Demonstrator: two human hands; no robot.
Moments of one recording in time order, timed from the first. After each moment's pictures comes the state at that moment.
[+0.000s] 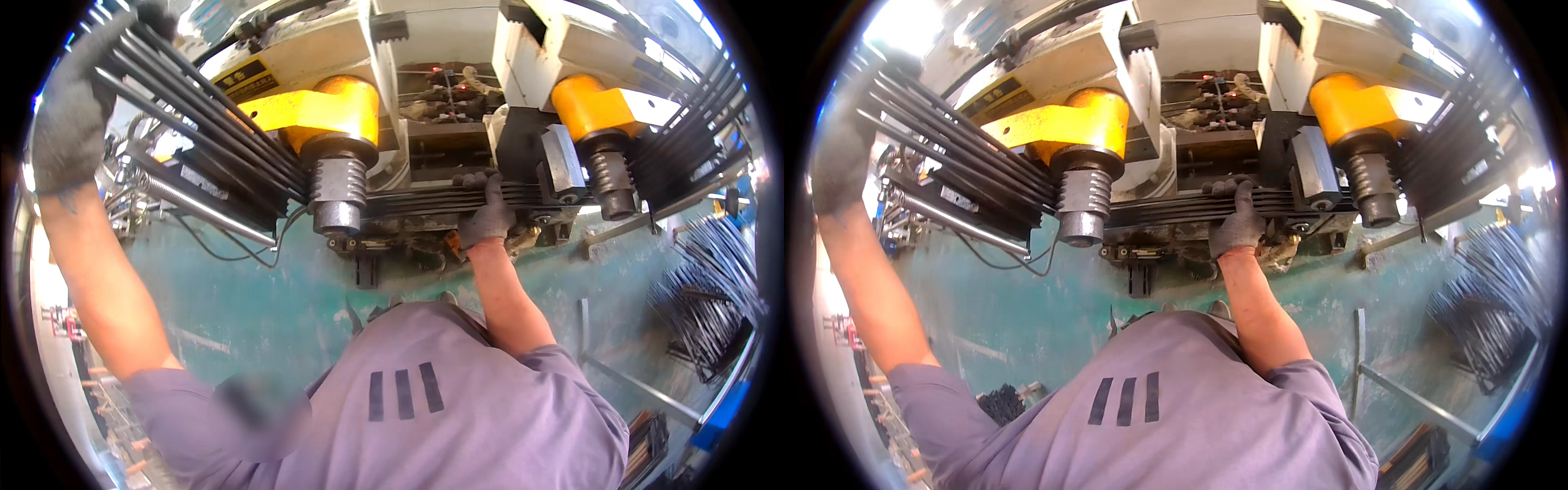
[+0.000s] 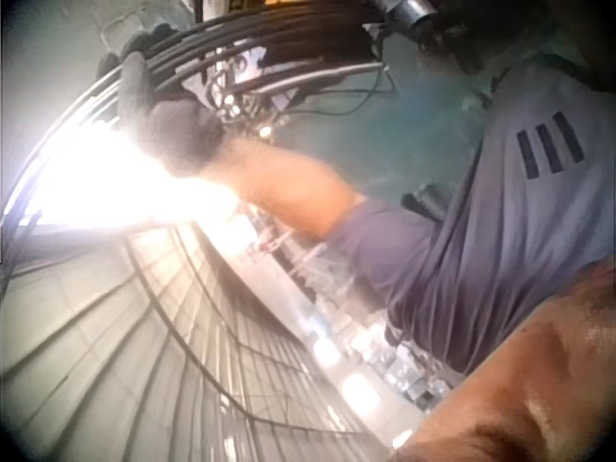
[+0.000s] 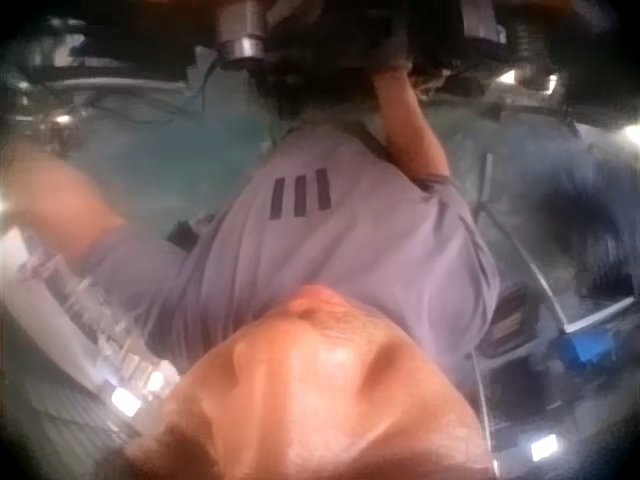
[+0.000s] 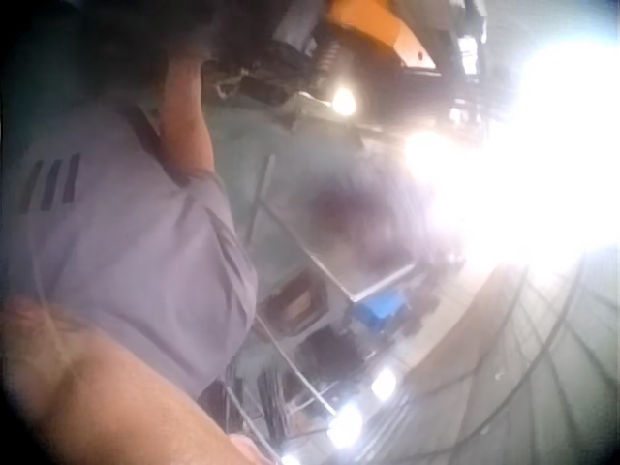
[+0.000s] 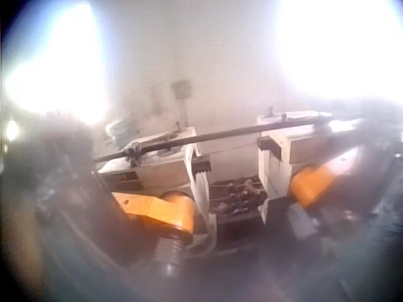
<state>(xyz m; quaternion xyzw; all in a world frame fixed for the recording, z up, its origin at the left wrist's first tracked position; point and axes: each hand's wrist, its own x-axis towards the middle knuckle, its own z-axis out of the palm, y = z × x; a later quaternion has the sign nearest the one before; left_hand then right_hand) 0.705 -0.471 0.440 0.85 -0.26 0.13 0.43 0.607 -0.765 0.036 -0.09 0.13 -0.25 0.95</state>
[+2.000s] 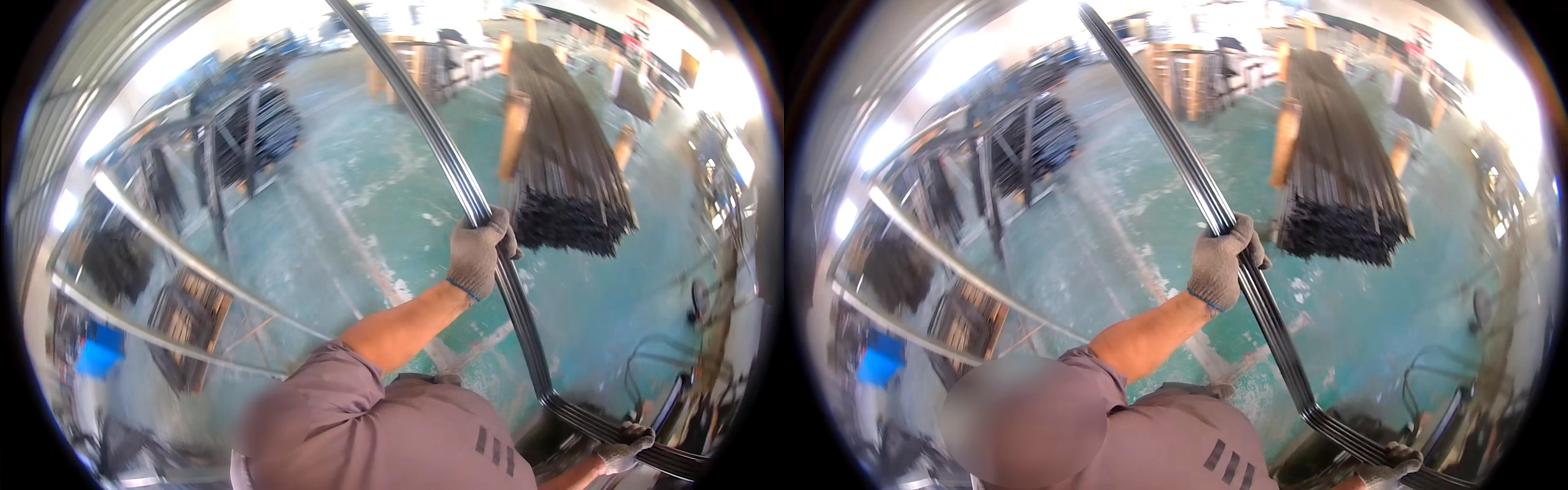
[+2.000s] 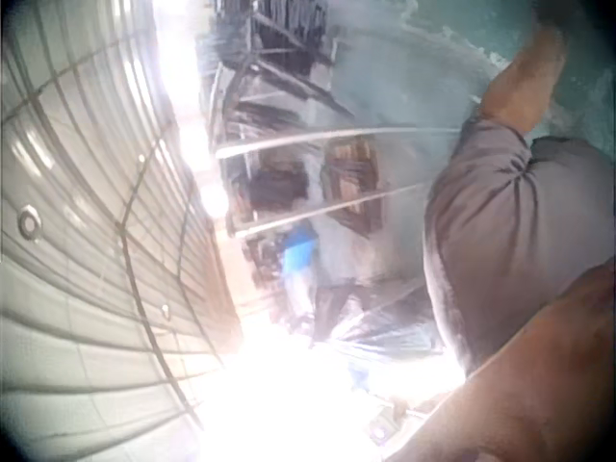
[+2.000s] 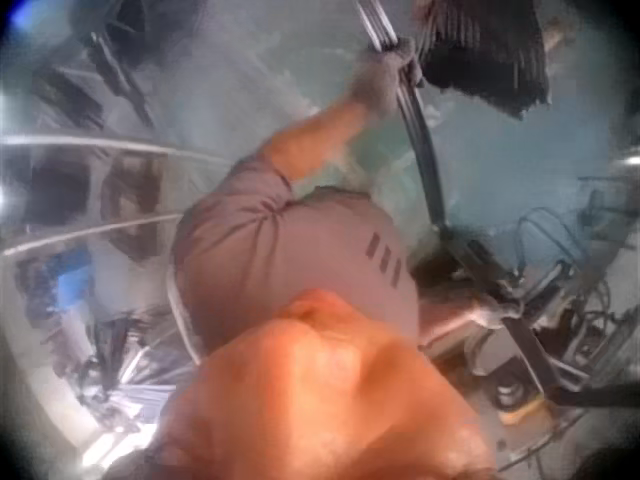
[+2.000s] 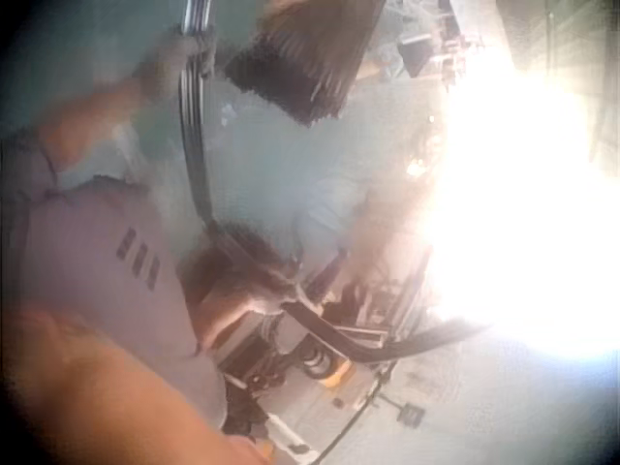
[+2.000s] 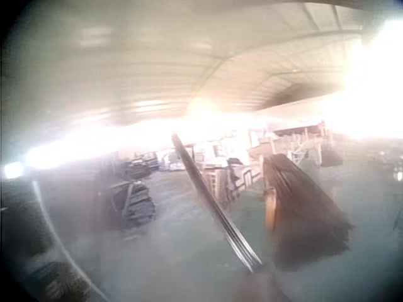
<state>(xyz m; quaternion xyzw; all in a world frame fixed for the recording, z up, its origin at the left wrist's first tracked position) 0.047 -0.385 0.174 0.22 0.36 0.77 0.49 0.470 -0.502 0.065 -0.43 -0.13 0.23 0.86</state>
